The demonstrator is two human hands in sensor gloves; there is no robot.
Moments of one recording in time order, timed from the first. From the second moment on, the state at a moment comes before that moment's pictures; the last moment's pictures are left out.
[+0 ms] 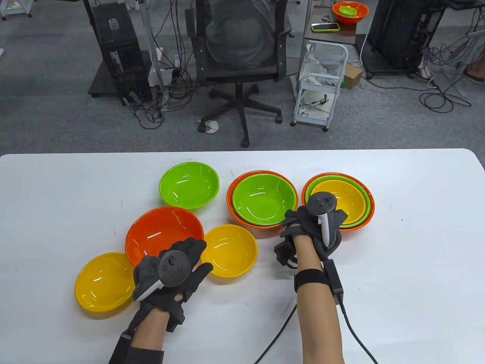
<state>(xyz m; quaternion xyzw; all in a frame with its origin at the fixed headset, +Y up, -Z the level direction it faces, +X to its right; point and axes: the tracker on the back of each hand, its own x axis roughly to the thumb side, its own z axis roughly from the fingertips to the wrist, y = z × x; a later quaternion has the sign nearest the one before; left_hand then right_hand) -0.202 -0.708 -0.321 -0.02 -0.14 0.16 0.98 0.152 -0.720 -0.444 -0.24 0.01 0.89 0.38</state>
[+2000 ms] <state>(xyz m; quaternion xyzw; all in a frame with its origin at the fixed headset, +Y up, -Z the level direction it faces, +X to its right) -0.134 -0.732 -0.328 -0.11 -0.18 0.00 0.98 0.221 -0.716 -0.323 -0.01 -0.03 0.96 0.28</state>
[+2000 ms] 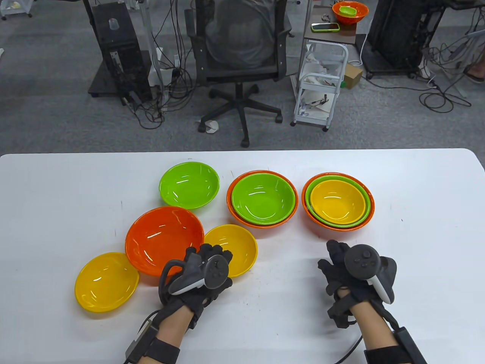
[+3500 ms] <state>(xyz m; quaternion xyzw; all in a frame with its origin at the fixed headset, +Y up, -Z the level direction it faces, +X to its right) -0.087 -0.725 -0.323 -0.06 -0.26 -0.04 0.96 0.211 -0.718 -0.326 0.11 -0.02 0.93 0.34</state>
